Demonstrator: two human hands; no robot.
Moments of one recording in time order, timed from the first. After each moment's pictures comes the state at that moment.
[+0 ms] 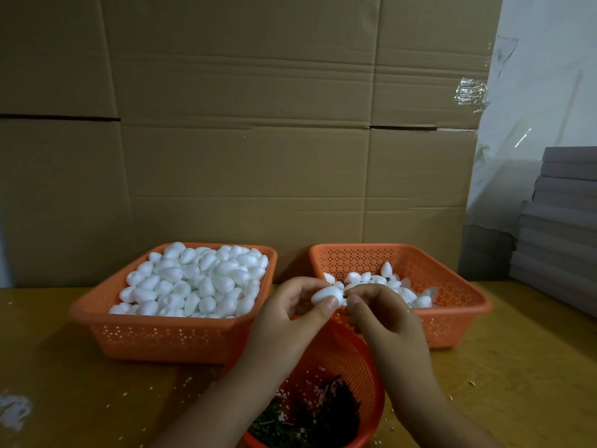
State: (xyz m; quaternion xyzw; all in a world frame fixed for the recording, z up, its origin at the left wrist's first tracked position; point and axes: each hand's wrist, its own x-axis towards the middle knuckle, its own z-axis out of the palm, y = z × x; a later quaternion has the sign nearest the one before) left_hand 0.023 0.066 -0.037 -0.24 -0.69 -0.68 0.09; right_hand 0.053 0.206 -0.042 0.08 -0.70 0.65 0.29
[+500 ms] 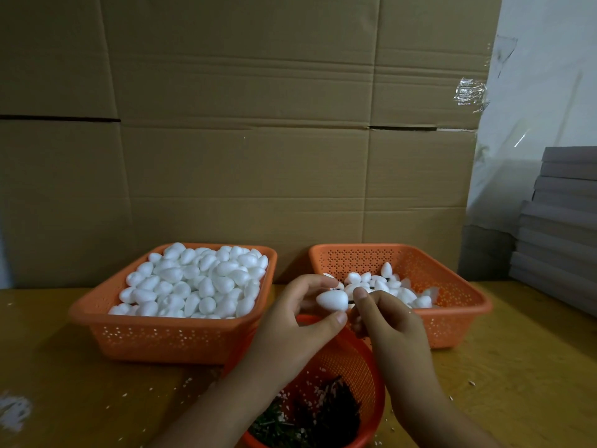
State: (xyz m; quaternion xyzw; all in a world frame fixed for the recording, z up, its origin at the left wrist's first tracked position) left_hand 0.026 0.065 -0.034 -0.27 -0.72 -0.64 0.07; right_hand 0.049 0.207 -0.045 0.04 -0.69 0.66 0.30
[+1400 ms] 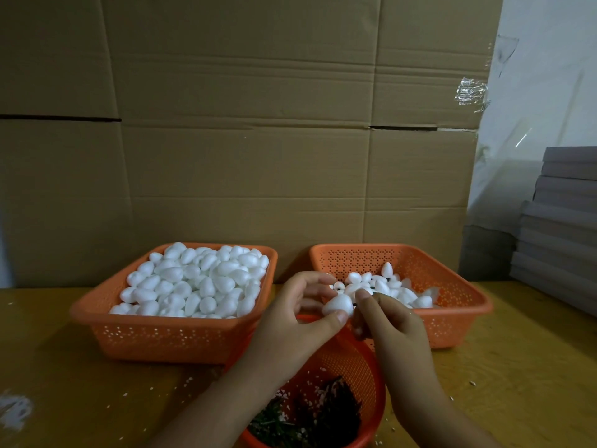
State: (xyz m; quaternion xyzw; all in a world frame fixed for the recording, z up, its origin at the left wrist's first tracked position) left_hand 0.025 0.065 -0.033 -0.26 -0.72 -0.64 0.07; right_hand 0.052 0.207 -0.044 0.05 -0.67 0.69 0.27
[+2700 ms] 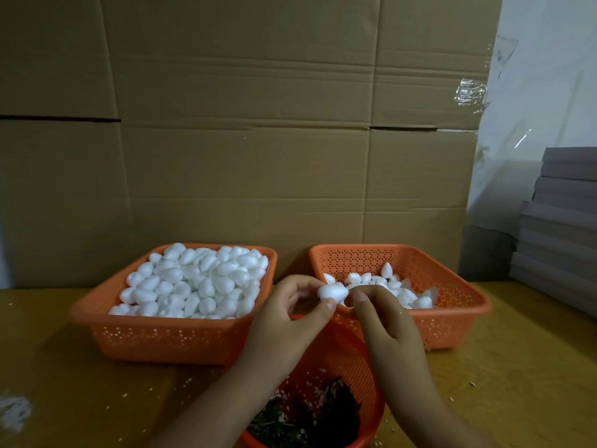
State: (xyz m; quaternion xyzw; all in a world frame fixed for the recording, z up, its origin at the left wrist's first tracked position) left_hand 0.022 0.065 -0.035 -0.22 -0.72 -0.65 0.10; right_hand 0.053 0.205 -0.046 0.08 -0.75 0.58 0.31
